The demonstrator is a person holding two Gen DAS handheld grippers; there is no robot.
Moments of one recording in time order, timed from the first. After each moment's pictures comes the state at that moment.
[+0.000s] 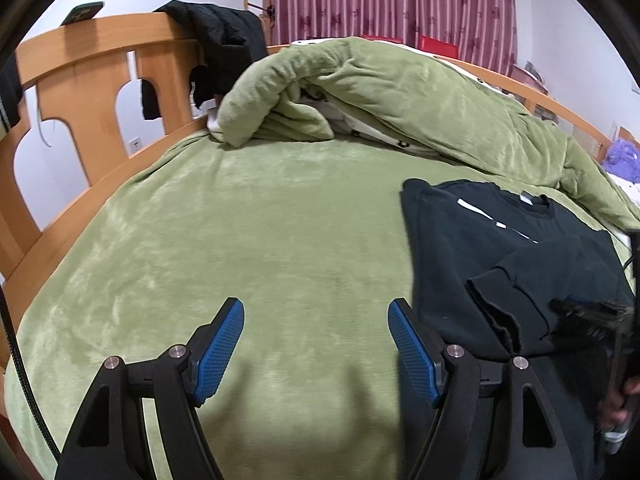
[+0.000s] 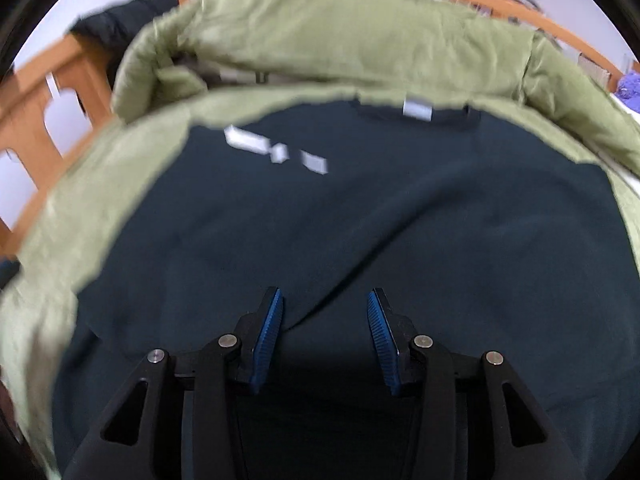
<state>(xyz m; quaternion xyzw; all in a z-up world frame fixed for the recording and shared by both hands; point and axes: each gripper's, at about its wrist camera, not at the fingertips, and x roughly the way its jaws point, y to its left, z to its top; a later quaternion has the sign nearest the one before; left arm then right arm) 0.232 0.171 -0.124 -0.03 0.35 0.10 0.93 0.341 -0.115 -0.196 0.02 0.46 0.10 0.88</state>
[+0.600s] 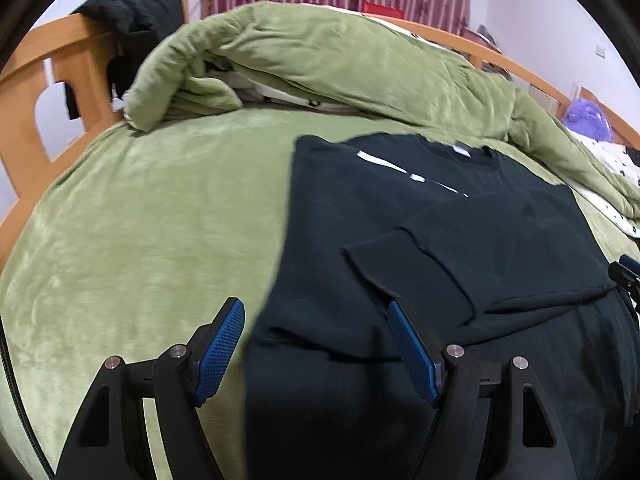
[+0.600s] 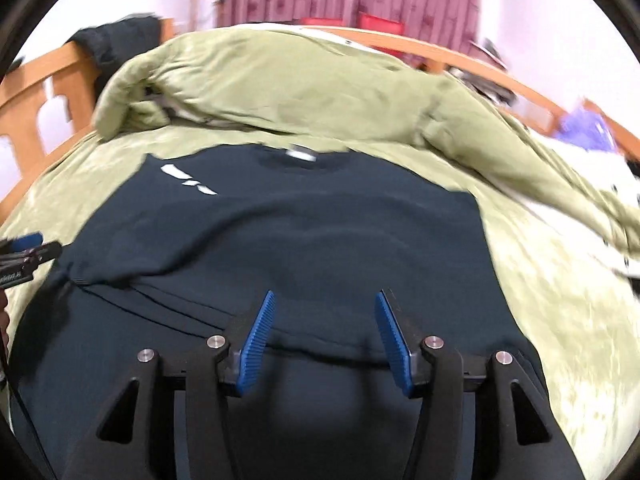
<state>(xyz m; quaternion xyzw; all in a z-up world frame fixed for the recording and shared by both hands) 0.264 0.081 -0.152 -0.02 0.41 0.00 0.91 0.261 -0.249 -0.135 -0.02 0.39 0.03 0.92</state>
